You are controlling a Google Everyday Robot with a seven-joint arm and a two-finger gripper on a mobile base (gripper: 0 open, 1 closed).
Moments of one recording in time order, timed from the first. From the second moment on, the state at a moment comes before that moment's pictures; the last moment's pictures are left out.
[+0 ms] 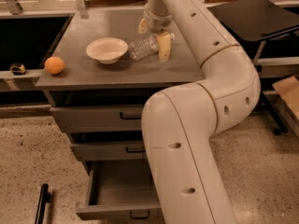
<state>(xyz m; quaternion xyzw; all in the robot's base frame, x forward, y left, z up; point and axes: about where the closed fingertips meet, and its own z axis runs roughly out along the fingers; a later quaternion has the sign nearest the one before) 0.792 -0.024 0.861 -0.86 0.49 -0.08 0.14</state>
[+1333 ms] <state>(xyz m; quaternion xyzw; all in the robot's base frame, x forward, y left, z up) 0.805 -0.024 0.837 -0.85 0.50 -0.07 0.14</state>
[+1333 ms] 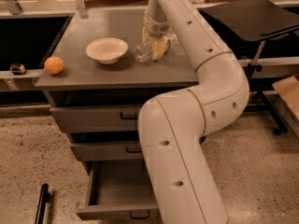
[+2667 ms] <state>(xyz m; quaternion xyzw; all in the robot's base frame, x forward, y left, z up) 0.776 -0.068 0.908 -0.69 0.70 -0.06 0.16</state>
